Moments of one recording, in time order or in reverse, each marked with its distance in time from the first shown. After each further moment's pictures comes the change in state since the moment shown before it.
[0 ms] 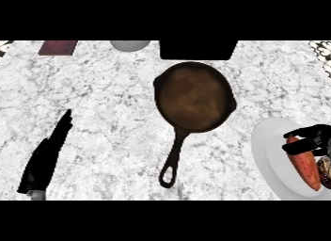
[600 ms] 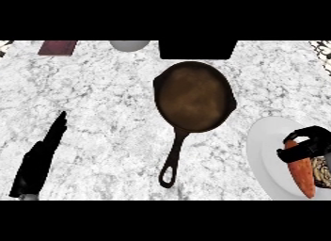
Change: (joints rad) left arm 0.027 0.010 0.030 -0.023 0.007 -0.031 -0.001; right arm 0.051 -0.010 0.036 -0.089 0.146 0.011 -0.105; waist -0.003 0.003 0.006
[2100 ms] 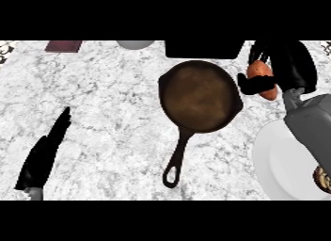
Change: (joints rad) left arm -0.044 -0.025 0.014 0.037 -0.029 -0.024 -0.019; right arm -0.474 0.180 0.011 -0.026 0.612 -0.214 -0.398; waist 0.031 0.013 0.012
